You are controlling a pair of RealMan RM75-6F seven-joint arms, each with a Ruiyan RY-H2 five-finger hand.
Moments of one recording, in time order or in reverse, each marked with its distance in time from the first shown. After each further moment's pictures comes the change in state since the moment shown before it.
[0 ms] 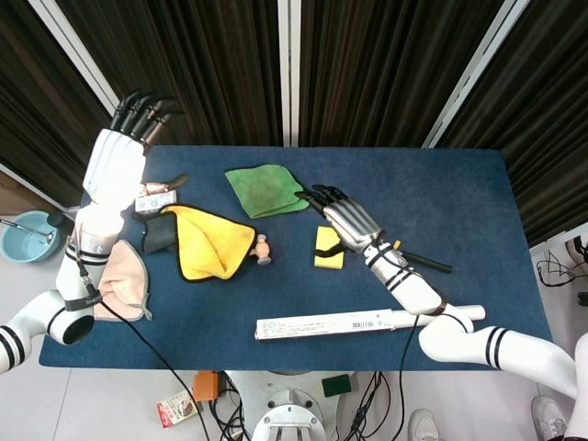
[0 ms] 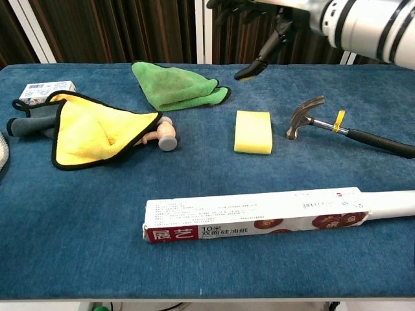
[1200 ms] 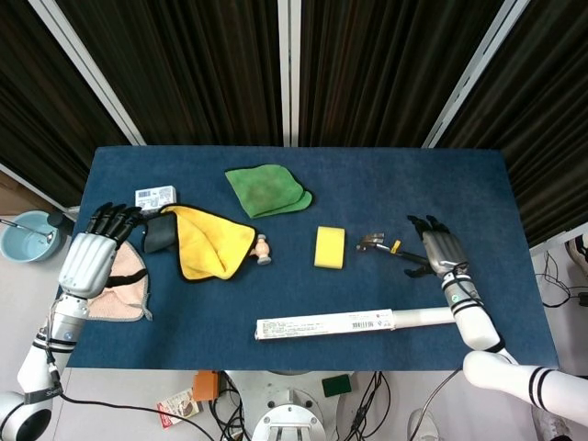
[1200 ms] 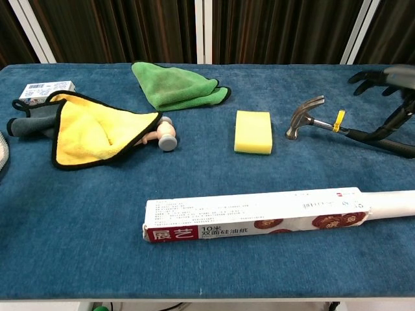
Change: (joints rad) left arm 0.312 0.038 0.351 -0.140 0.051 0.104 0.084; right arm -0.232 0.073 -0.171 0.007 0.426 0.114 -0.253
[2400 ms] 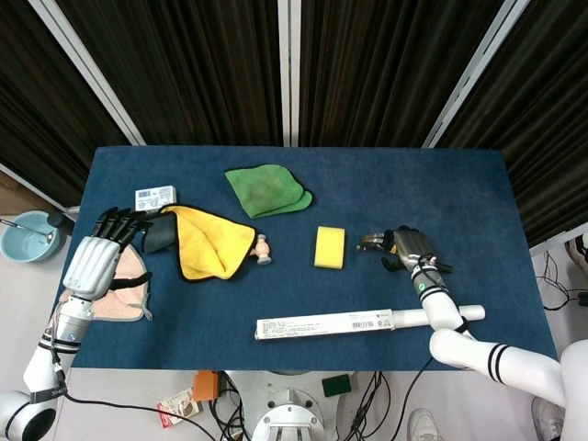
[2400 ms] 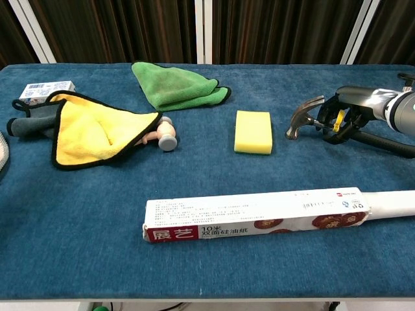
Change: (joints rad) left arm 0.012 -0.041 -0.001 0.053 0.019 -0.007 -0.057; right arm 0.138 -0.131 0.006 0.110 0.222 -0.079 -0.144
